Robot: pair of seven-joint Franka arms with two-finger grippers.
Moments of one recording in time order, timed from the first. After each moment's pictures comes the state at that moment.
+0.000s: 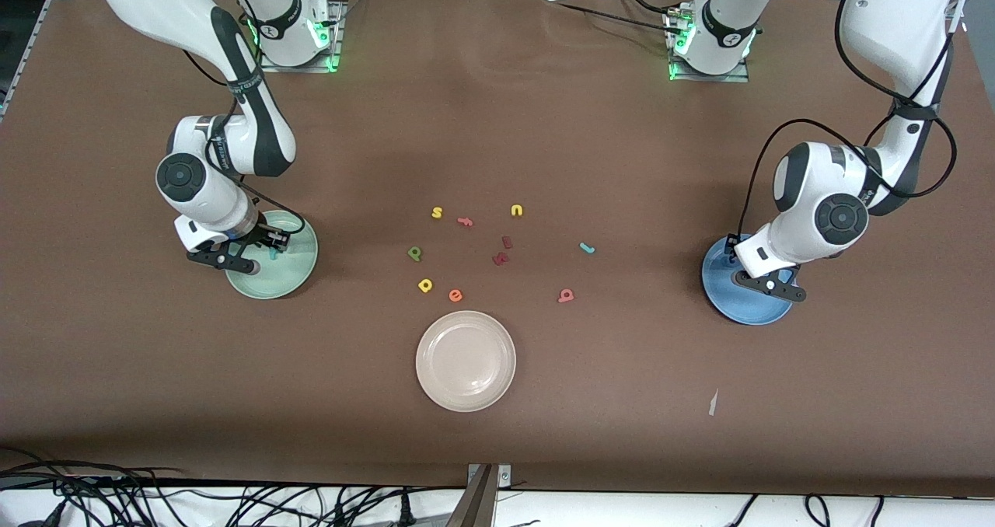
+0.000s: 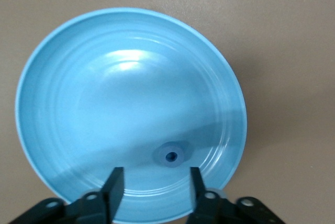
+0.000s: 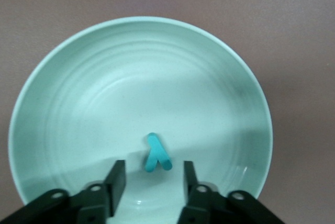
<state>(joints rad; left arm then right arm) 0.03 0.43 -0.07 -2.01 0.14 2.29 0.16 0.44 0.40 -0.33 -2.19 0.07 2.54 0.27</state>
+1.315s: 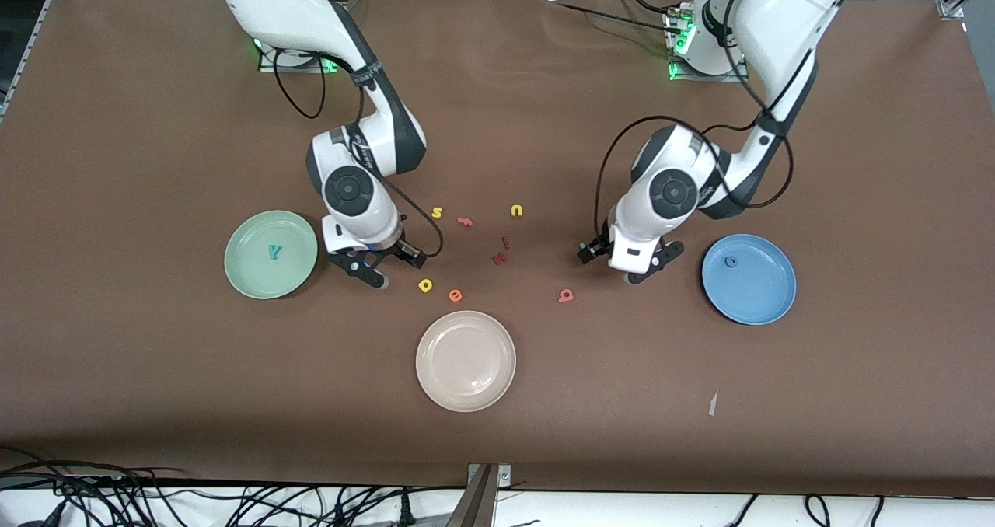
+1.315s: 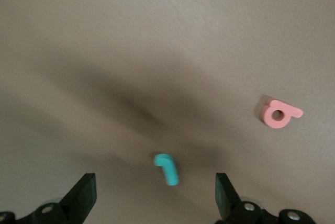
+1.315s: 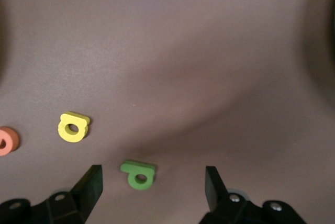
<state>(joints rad) -0.19 0.60 -0.32 -1.85 0.02 2.36 -1.15 0.72 0.64 -0.22 -1.76 0.17 2.34 0.94</state>
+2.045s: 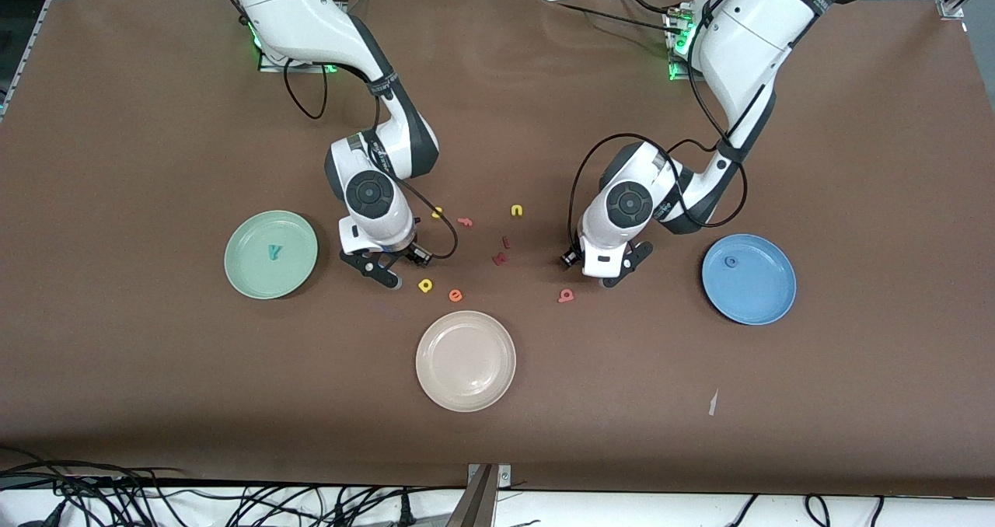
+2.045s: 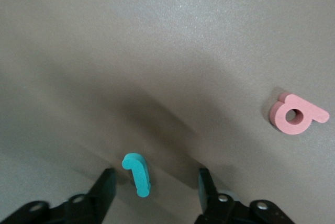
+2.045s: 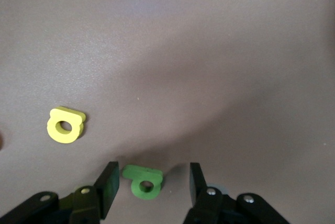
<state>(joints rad) -0.24 0.70 -0.32 -1.80 0.10 2.40 -1.32 0.74 0.68 -0.22 -1.75 0.17 2.37 0.96</state>
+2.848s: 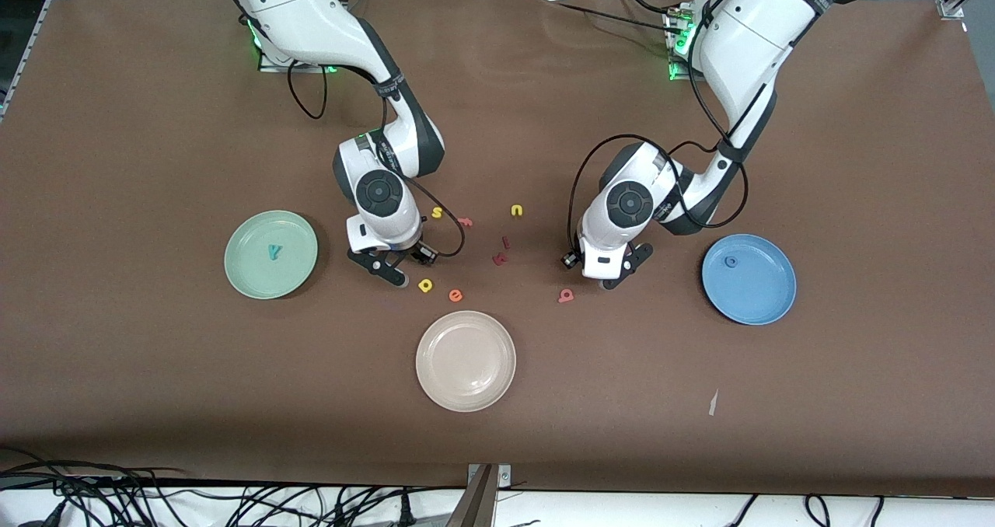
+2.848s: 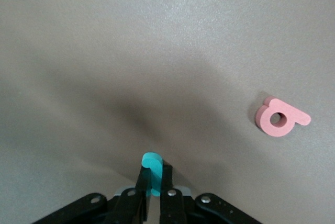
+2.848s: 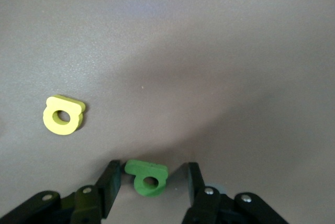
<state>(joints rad) -0.24 0.70 -0.32 -1.79 0.11 2.40 -1.32 0.76 0.70 -0.22 -1.75 0.17 2.38 0.97</state>
